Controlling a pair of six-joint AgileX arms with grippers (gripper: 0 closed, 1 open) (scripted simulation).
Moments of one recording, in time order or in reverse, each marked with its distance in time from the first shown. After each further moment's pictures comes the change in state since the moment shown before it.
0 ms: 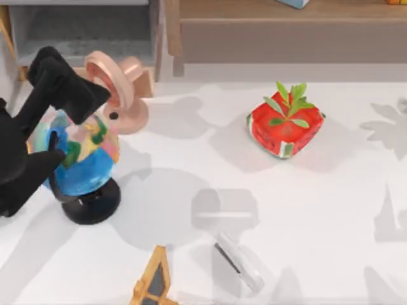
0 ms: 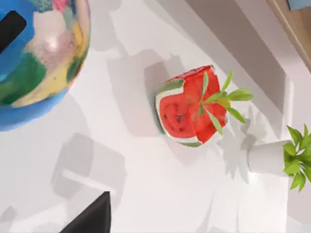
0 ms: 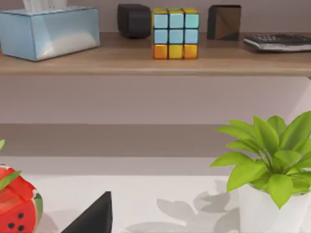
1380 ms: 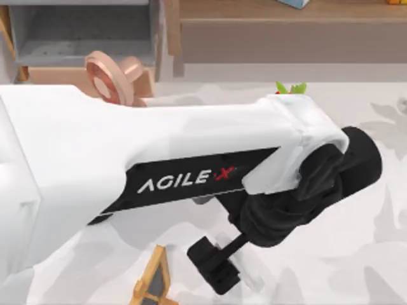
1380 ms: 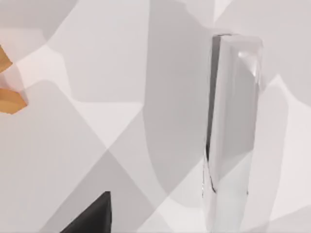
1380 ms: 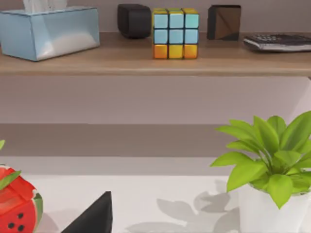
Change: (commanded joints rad) left arm -0.622 1.223 0.746 -0.551 -0.302 -0.676; right arm 0.000 0.000 0.000 0.000 0.000 0.000
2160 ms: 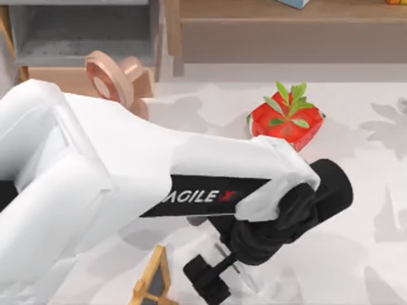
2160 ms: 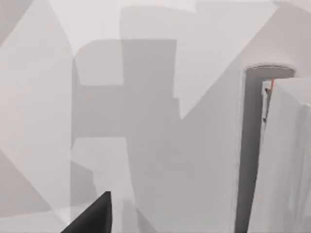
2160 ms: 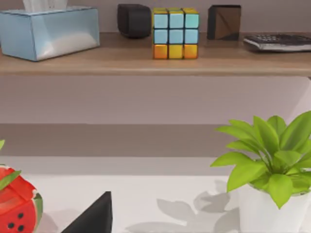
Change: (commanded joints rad) left arm 0.037 0.075 -0.171 0.254 -0.001 0.038; right arm 0.000 0.000 0.000 0.000 0.000 0.000
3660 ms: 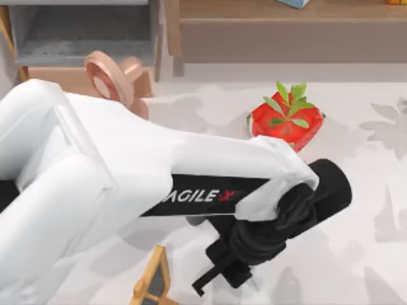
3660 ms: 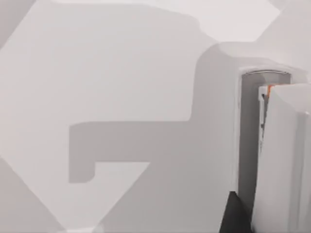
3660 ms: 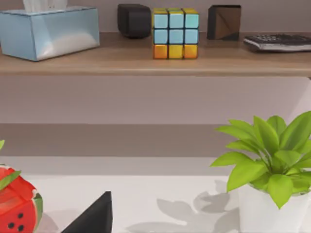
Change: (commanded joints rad) left arm -0.003 -0.001 0.001 0.000 0.000 0.001; right arm 0.000 0.000 0.000 0.000 0.000 0.000
